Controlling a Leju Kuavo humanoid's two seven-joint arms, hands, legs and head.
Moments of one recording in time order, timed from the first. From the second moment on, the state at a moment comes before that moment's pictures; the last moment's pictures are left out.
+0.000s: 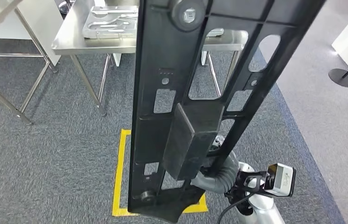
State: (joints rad) left arm -0.08 -0.18 0.95 -0.22 -1.30 0.03 -0.06; right arm -0.13 -0.05 0.33 -1.89 -0.22 0.58 -0.52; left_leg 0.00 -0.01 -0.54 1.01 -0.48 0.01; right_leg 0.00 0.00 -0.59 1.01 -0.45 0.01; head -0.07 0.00
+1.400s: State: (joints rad) left arm -0.10 -0.18 0.95 -0.22 -1.30 0.03 -0.06; right arm -0.23 -0.05 0.30 -1.83 -0.27 0.59 -0.51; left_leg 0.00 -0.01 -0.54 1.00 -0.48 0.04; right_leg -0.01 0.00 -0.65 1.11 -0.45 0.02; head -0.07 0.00
